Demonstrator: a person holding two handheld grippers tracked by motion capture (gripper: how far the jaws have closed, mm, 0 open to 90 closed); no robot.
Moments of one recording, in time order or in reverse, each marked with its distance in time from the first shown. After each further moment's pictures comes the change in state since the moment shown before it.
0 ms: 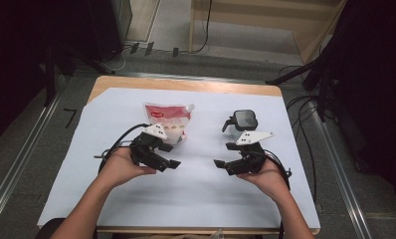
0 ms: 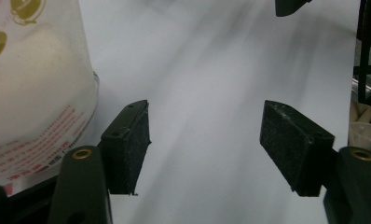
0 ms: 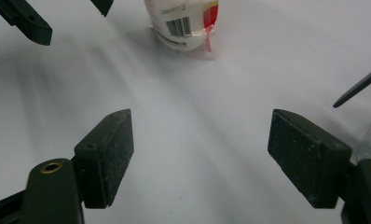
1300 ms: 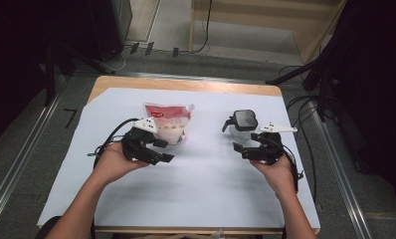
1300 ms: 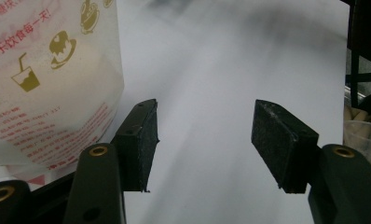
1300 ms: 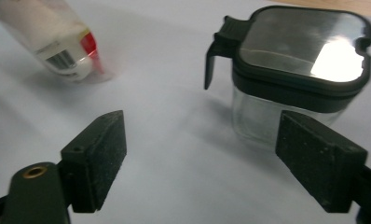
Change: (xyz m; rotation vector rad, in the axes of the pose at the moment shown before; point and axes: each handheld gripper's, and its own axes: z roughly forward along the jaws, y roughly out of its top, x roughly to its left) left arm 0.015 -0.004 -0.018 -0.046 -0.022 -0.006; right arm -0.041 -0.011 -0.025 -0.076 -0.273 0.268
